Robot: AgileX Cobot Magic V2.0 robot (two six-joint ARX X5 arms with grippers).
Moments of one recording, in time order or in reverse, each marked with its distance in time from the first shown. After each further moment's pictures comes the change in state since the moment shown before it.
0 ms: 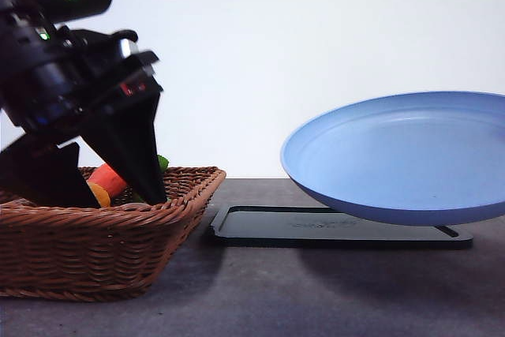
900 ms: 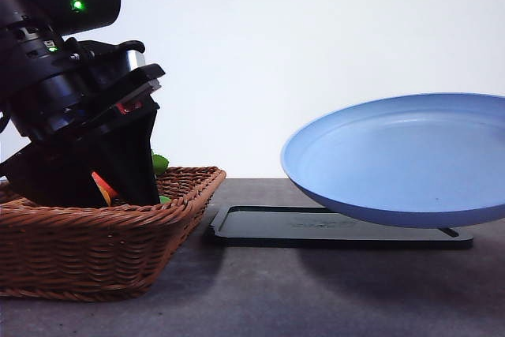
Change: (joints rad) left_arx -0.003 0.019 0.003 -0.002 0.000 0.011; right_arx 0.000 0.000 0.000 -0.005 0.000 0.000
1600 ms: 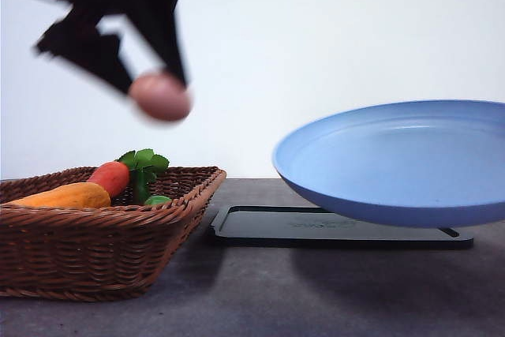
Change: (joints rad) left_arx -0.065 0.003 0.506 -0.395 0.003 0.042; right_arx 0.000 0.018 0.000 -0.050 -0.084 0.016
